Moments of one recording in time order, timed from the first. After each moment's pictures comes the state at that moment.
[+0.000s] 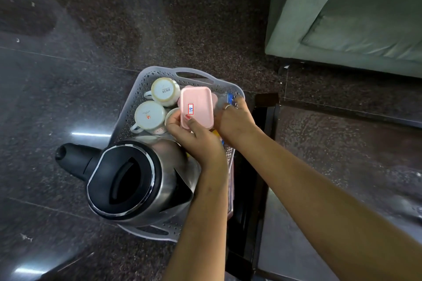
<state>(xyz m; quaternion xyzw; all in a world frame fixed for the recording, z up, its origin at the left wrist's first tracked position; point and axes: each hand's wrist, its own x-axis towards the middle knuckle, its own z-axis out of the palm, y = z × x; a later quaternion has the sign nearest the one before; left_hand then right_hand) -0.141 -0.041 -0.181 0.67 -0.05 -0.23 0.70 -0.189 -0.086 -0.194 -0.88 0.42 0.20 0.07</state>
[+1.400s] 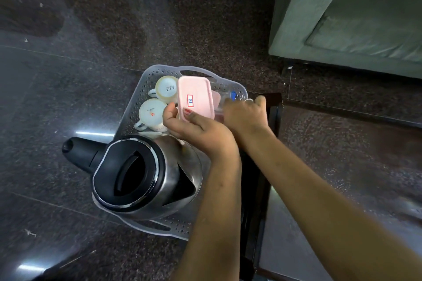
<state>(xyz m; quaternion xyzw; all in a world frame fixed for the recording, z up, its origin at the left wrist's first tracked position) -0.151 -0.044 -0.146 0.70 -0.07 -0.15 0.69 -0.194 -0.081 -0.171 -0.80 0.58 0.09 0.13</state>
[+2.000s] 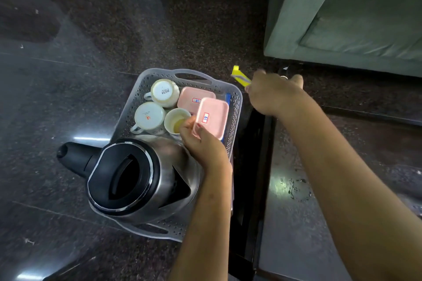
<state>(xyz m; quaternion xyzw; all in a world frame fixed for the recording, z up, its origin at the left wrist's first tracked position) -0.153 -0.030 -0.184 0.70 -0.03 -0.29 0.65 -0.236 -0.116 -0.112 -0.72 0.66 0.14 0.17</state>
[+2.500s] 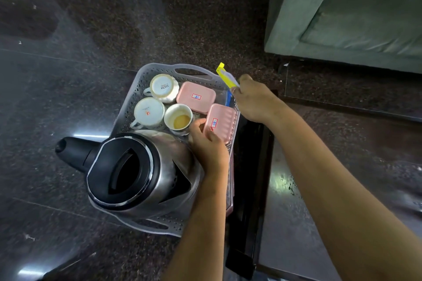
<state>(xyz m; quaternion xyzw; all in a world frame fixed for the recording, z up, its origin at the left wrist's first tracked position) -0.149 -0.013 -0.211 0.79 -0.23 -0.26 0.50 -0.218 -0.098 -0.125 -0.67 0.64 0.00 0.38</state>
